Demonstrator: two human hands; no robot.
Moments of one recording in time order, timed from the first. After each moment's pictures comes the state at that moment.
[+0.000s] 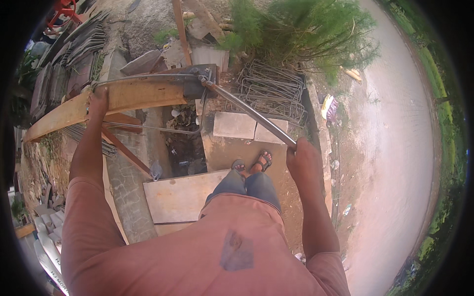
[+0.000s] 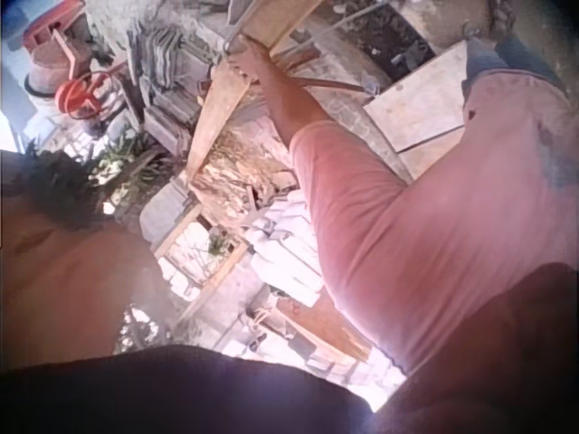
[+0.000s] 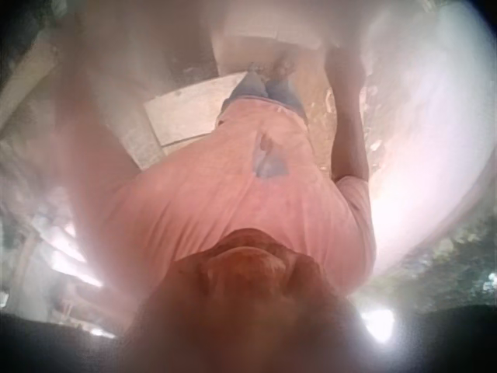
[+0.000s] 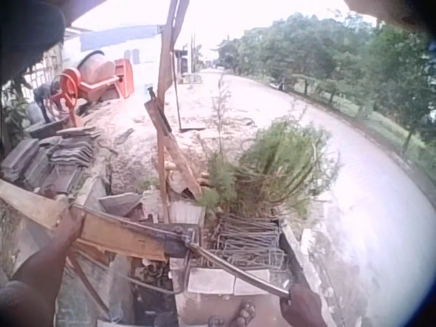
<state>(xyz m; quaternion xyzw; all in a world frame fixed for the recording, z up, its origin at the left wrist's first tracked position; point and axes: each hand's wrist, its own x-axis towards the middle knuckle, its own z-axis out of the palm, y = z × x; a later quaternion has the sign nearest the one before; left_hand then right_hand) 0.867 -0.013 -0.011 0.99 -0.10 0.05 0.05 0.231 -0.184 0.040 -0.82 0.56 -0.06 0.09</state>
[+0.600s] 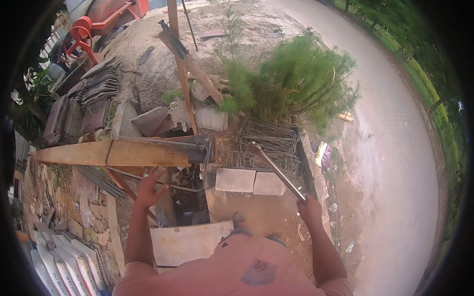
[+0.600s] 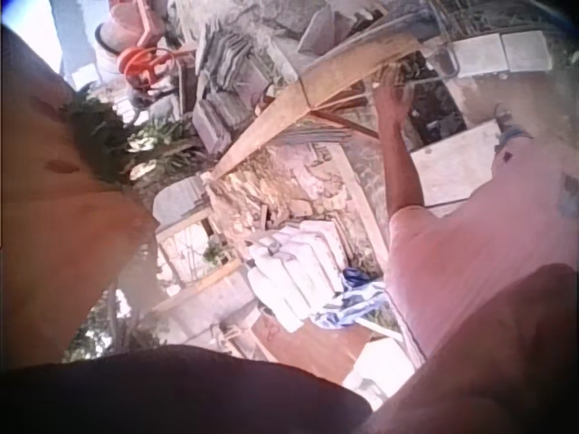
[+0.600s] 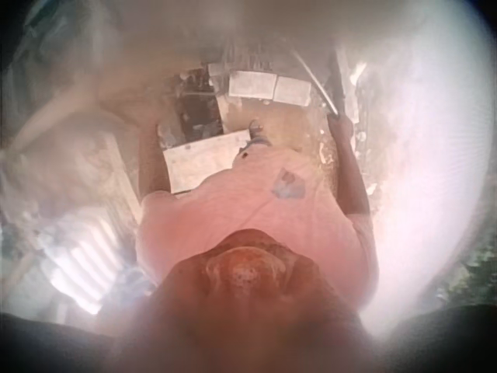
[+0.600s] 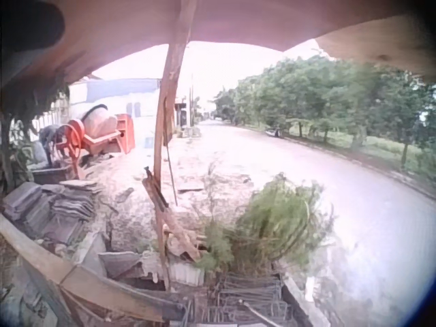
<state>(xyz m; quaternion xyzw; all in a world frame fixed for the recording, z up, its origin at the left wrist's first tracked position) 0.635 -0.002 0.041 0.79 -0.57 -0.06 0.24 0.135 -0.235 -0.012 -0.76 0.61 -0.10 0.19</state>
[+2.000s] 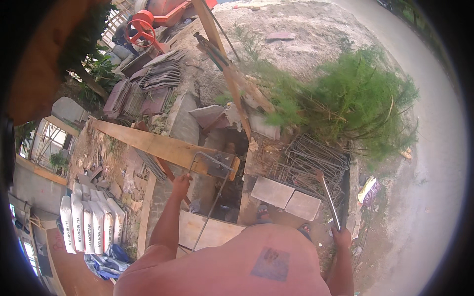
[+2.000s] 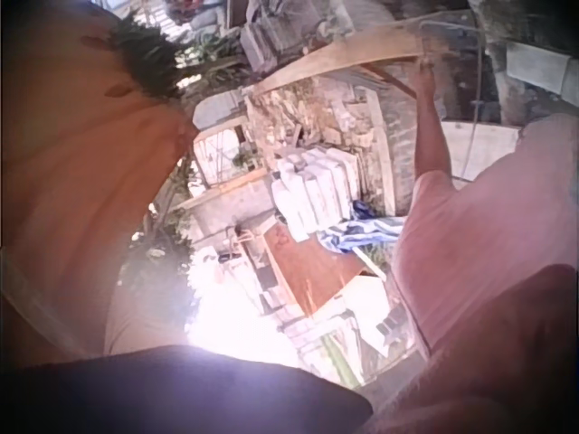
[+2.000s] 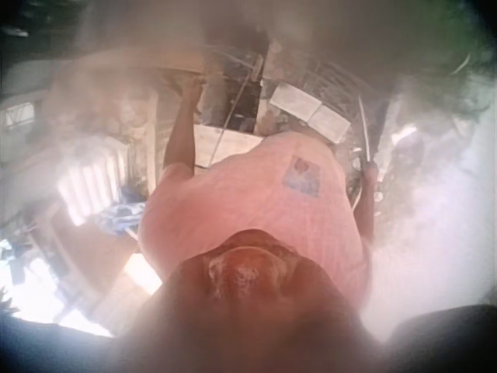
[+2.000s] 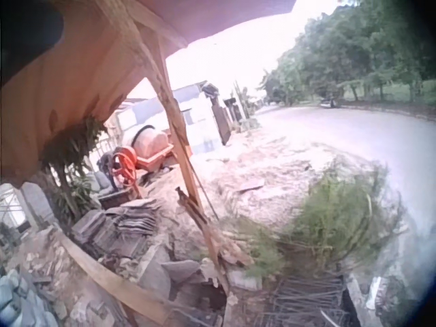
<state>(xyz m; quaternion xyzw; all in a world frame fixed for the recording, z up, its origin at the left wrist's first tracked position) 0.602 -0.043 -0.010 0.93 -0.18 -0.10 0.32 0.038 -0.407 -0.103 -0.74 0.60 0.04 0.29</state>
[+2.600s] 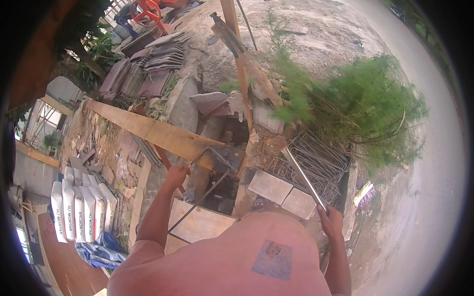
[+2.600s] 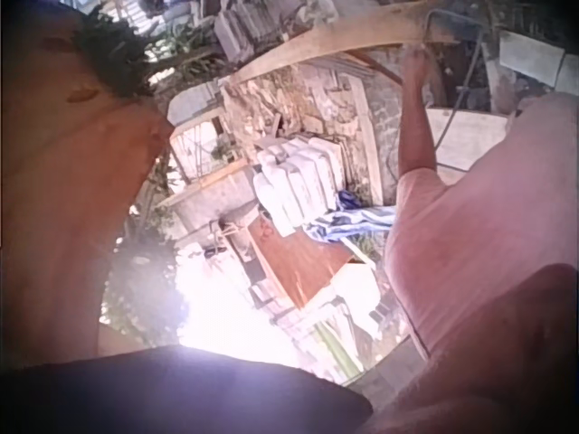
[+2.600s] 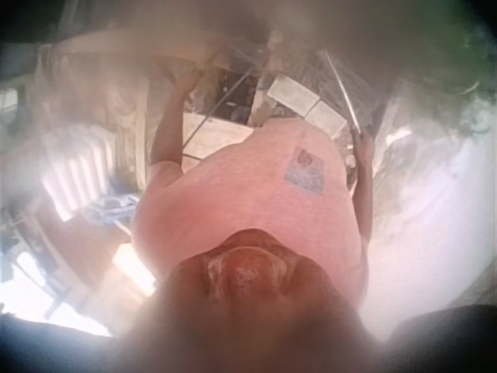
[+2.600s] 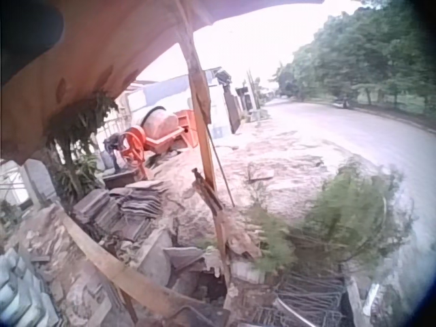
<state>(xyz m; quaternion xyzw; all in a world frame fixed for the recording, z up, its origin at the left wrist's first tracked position) 0.631 -0.039 0.012 0.93 -0.26 -0.15 0.20 0.183 -0.398 0.006 -0.80 0.45 -0.06 0.39</state>
